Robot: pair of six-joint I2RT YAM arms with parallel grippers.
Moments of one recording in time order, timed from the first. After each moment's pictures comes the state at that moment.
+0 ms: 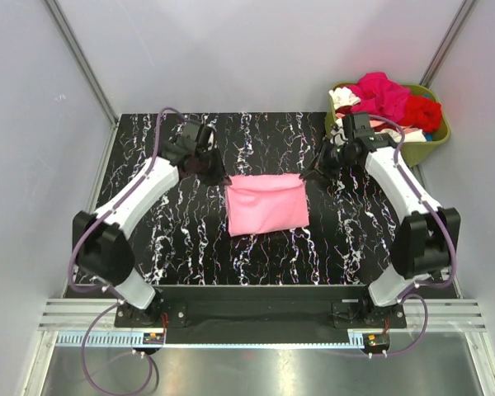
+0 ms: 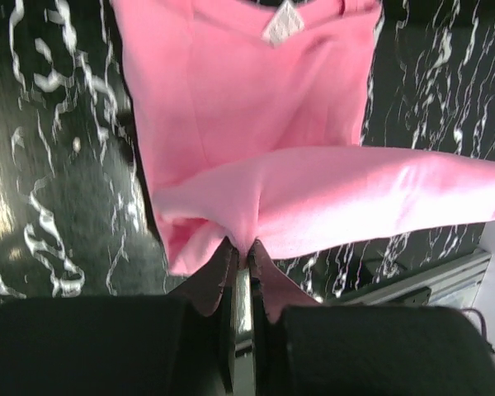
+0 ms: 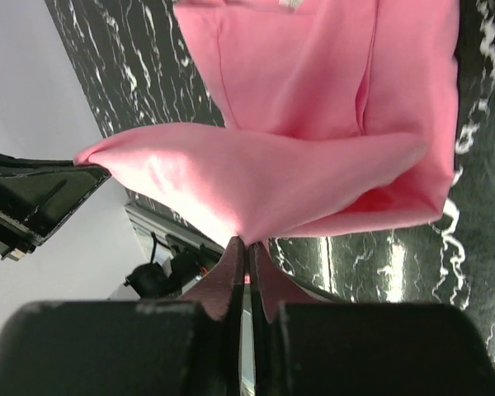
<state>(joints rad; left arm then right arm) -0.46 1.55 1.39 -0.76 0.18 -0.67 0.18 1.59 1.41 -0.82 -0.56 0.65</state>
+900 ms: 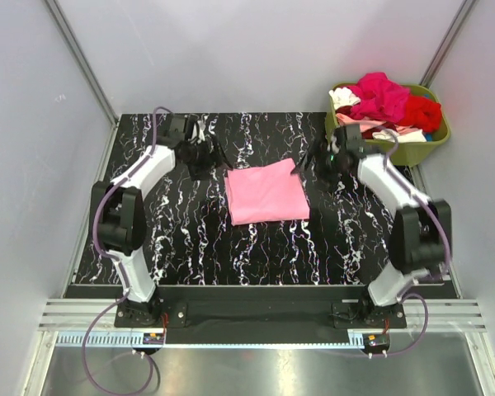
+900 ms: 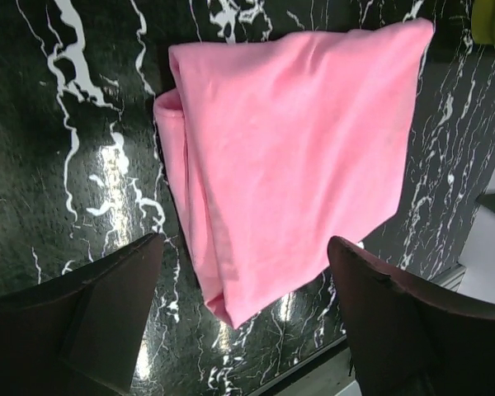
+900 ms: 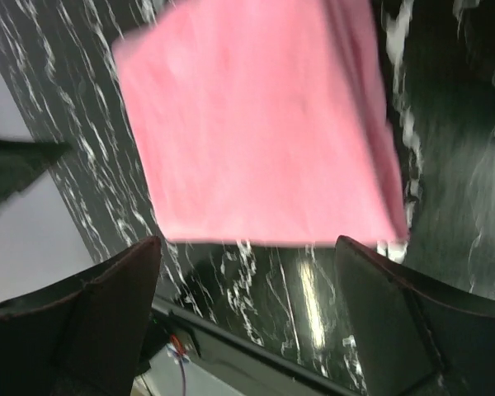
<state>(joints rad) -0.23 1.87 1.51 -0.60 0.42 -0.55 0.18 1.75 1.42 -0.62 -0.41 0.68</state>
